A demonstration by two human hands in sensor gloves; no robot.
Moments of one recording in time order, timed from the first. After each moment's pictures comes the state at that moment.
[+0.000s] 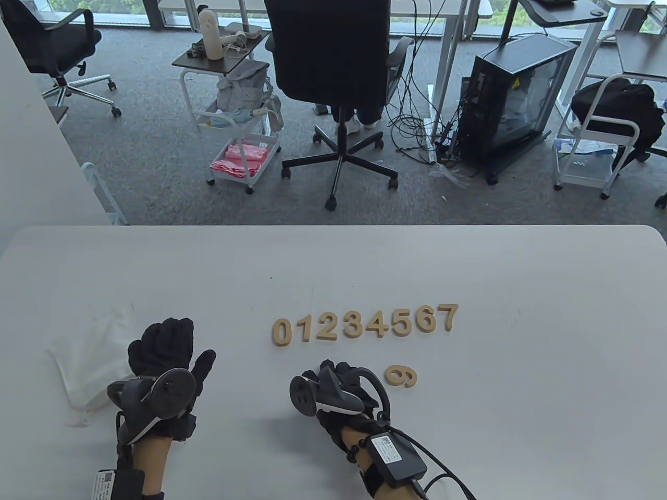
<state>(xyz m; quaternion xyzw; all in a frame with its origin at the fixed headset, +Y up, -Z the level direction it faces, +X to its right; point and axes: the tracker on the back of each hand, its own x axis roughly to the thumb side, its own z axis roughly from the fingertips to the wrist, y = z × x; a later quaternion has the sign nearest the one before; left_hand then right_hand) -0.293 -0.670 -0.319 0.21 -0.05 0.05 0.98 -0.032 -0.780 -0.359 -0.23 -0.07 -0.97 0.06</state>
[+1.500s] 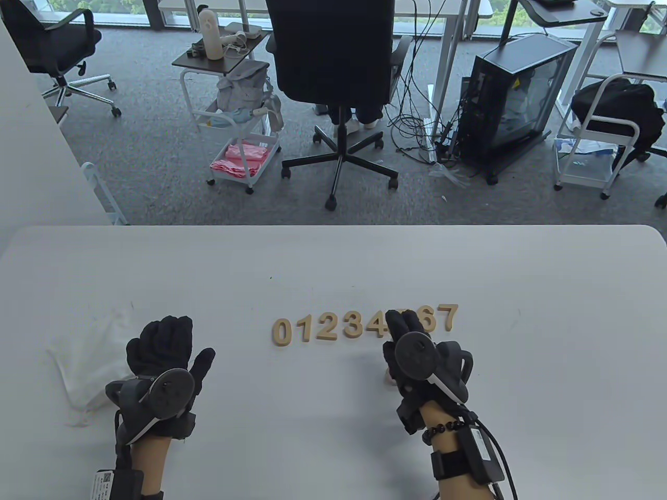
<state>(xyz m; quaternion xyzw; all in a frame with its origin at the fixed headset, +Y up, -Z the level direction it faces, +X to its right) -0.295 -0.669 -0.318 0.22 -0.05 0.05 0.97 0.129 -0.688 -0.372 -0.07 0.13 -0.98 -0.16</state>
